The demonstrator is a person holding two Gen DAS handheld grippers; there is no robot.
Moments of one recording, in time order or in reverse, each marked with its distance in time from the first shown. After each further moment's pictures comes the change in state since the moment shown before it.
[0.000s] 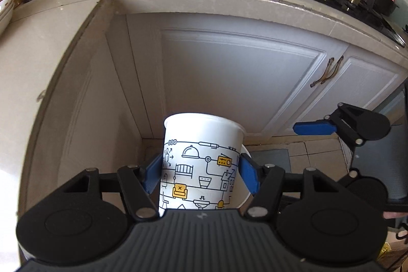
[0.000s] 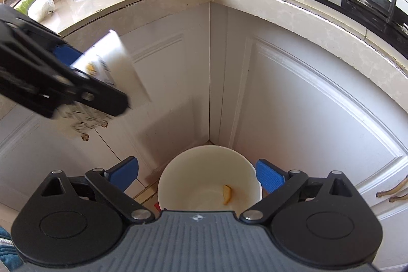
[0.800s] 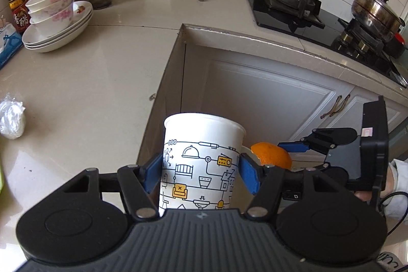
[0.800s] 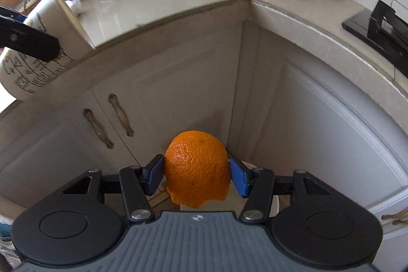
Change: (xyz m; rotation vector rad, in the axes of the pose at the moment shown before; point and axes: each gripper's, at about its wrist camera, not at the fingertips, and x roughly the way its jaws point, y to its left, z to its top) left arm -0.114 0.058 -0.020 -0.139 -0.100 0.067; right arm 0.009 0.029 0.025 -0.055 0.018 0.038
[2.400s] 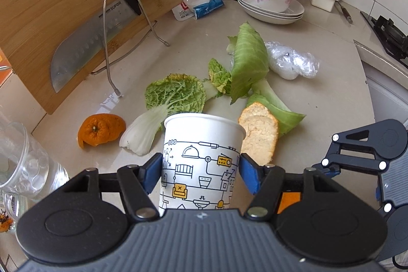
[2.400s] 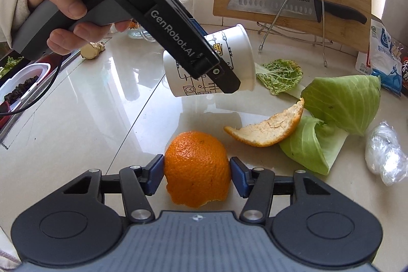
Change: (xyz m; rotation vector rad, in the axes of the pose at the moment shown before) left arm -0.147 0.298 -0.122 -0.214 -0.014 0.312; right arm 0.008 0.384 0.128 -0.711 -0.079 0.563
